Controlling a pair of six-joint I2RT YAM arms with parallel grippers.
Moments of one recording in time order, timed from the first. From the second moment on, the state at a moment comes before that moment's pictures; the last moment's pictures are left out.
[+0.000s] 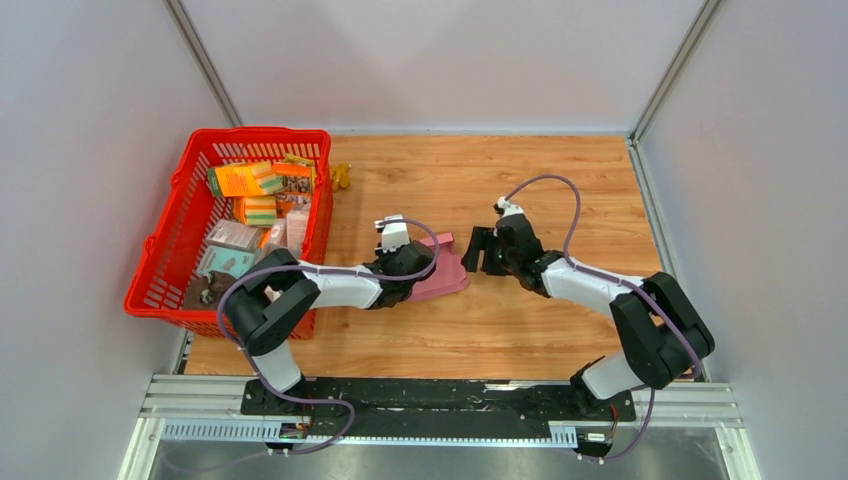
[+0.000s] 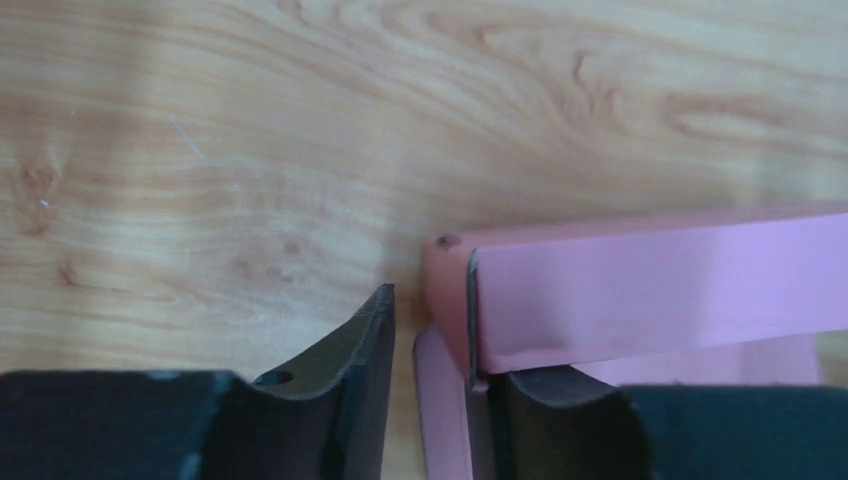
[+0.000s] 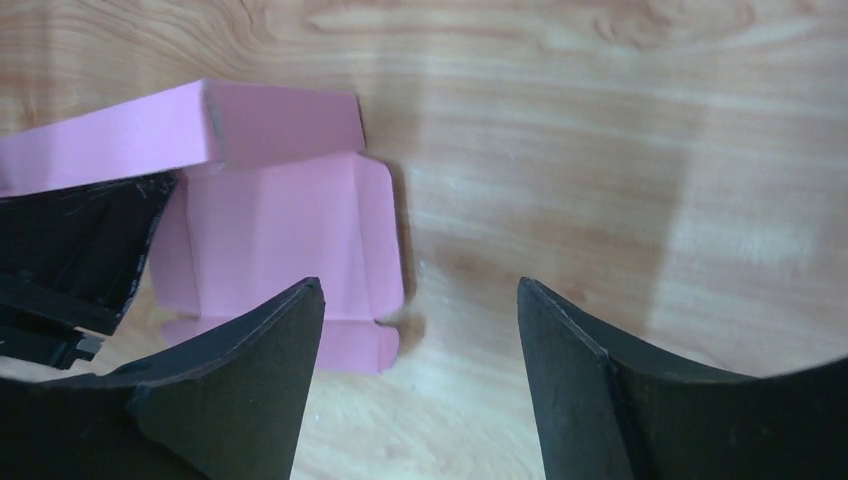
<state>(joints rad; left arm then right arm) -0.87 1.72 0.81 0.08 -0.75 -0.78 0.56 1.50 0.72 0.09 0.01 0.54</state>
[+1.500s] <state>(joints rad) -1.15 1.50 0.96 -0.36 -0.26 -0.04 0.48 1.55 0.48 0.38 -0.38 0.86</state>
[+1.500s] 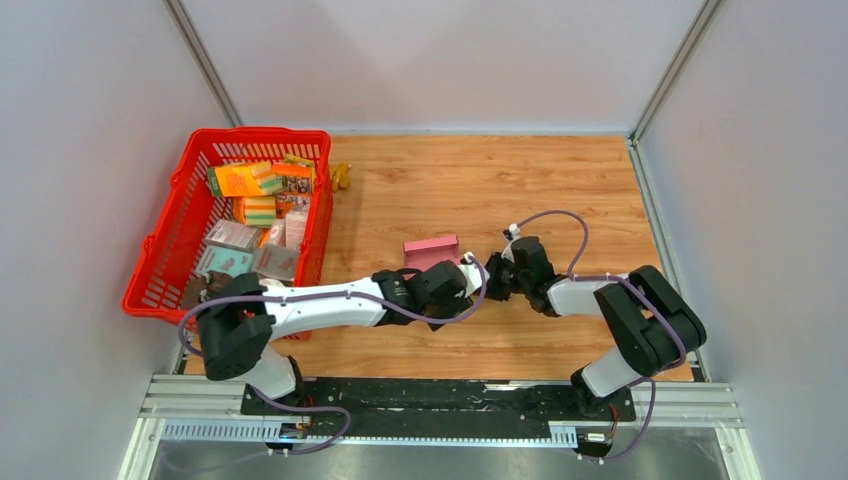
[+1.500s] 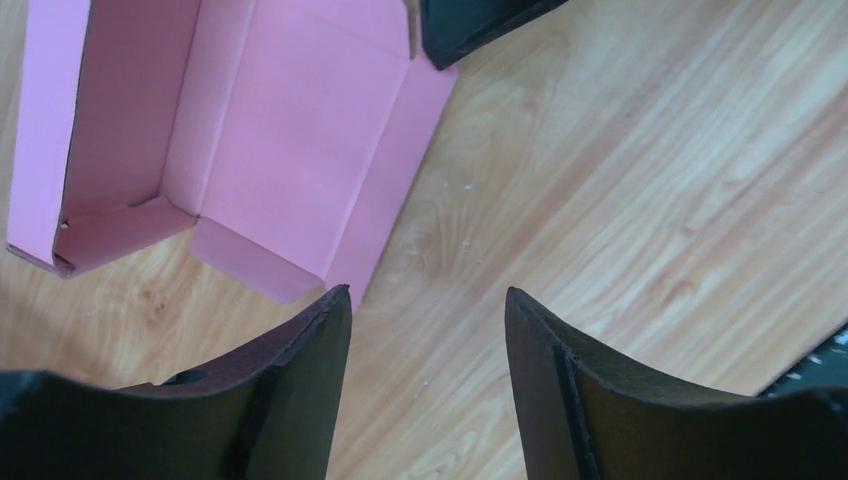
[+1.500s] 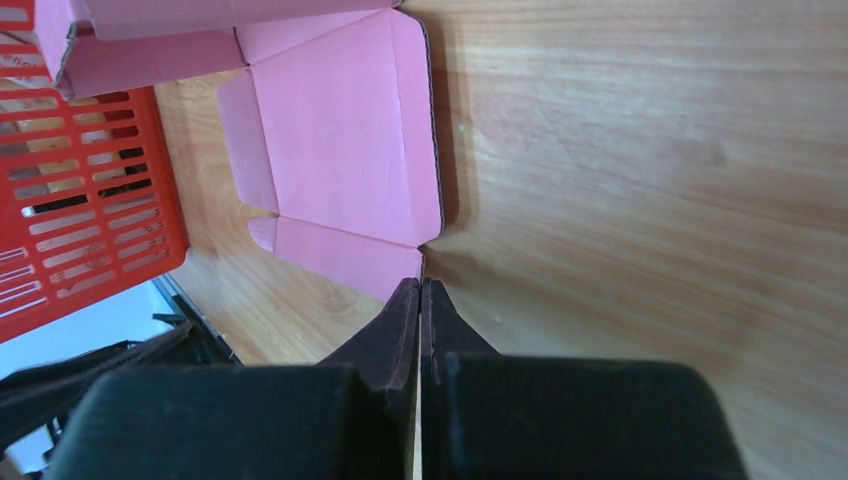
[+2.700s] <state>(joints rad) -1.34 1.90 1.28 -0.59 -0.84 0.08 0.39 1.17 0.44 0.18 -0.48 0.91</state>
